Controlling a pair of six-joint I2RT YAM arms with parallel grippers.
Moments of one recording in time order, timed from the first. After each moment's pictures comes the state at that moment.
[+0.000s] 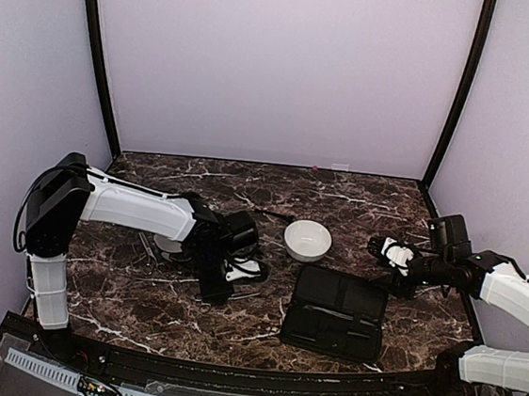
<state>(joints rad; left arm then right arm) -0.95 1.94 1.30 -0.82 0.08 0.27 0.35 0.96 0.55 -0.44 -0.38 -0.78</state>
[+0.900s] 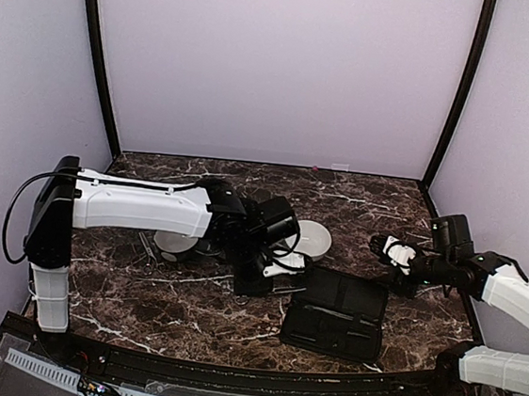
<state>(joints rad) -1.10 1.95 1.59 -0.89 0.05 0.33 0.35 0.93 0.55 -0.44 -0.36 -0.78</state>
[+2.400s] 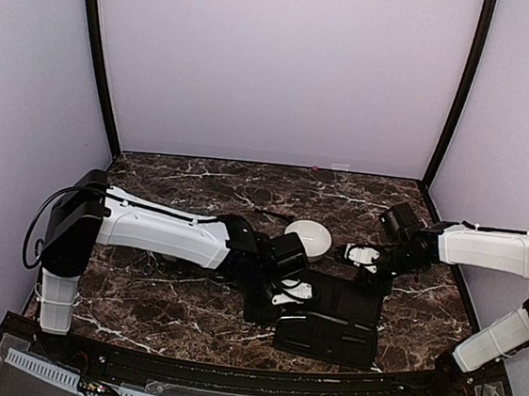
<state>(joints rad) -1.18 2.06 1.54 -0.75 0.04 0.32 0.48 1.43 0.77 -0.52 -0.24 -0.80</state>
